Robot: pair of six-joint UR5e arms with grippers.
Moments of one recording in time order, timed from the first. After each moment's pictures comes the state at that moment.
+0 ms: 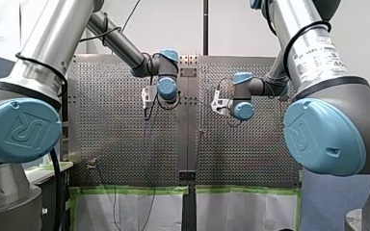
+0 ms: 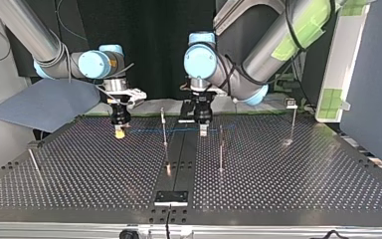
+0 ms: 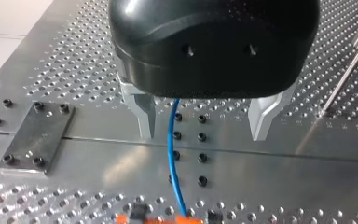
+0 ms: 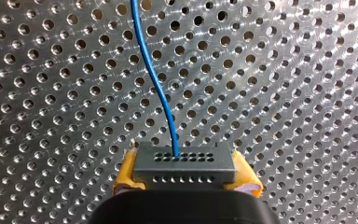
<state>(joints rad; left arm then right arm) -0.56 -1.95 -1.62 -2.76 -2.12 -1.63 2.01 -1.05 1.65 -0.70 1.57 1.76</state>
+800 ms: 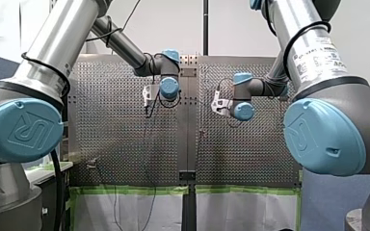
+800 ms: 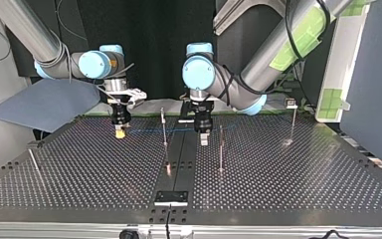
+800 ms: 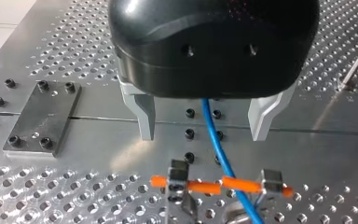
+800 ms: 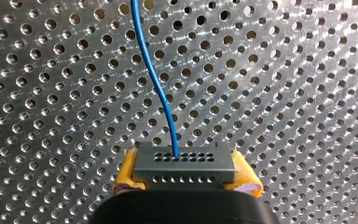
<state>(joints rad) -0.54 -1.99 -1.54 -2.78 -2.14 -1.60 2.01 -1.04 1.65 -0.70 1.57 1.76</state>
